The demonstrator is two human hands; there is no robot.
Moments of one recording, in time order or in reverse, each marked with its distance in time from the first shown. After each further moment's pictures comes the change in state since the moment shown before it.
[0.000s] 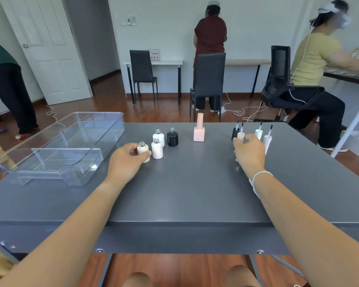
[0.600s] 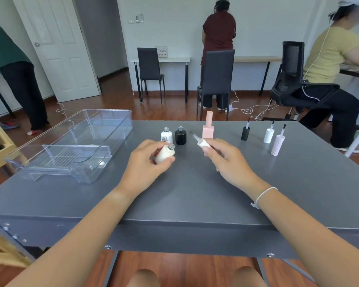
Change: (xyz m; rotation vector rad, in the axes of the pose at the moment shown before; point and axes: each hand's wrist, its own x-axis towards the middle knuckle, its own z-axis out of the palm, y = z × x) left_hand -0.030 0.010 0.006 -0.104 -0.128 0.411; right_hand -0.061 -0.023 0.013 0.152 -0.589 -0.506
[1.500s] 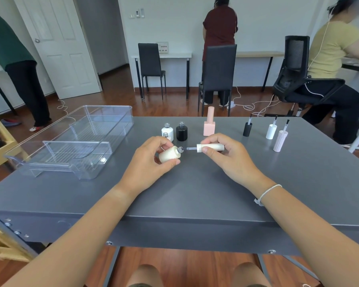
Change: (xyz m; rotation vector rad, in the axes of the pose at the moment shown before) left_hand -0.002 0.000 0.000 0.049 -0.084 0.070; right_hand -0.004 -0.003 -0.001 0.087 0.002 -0.038
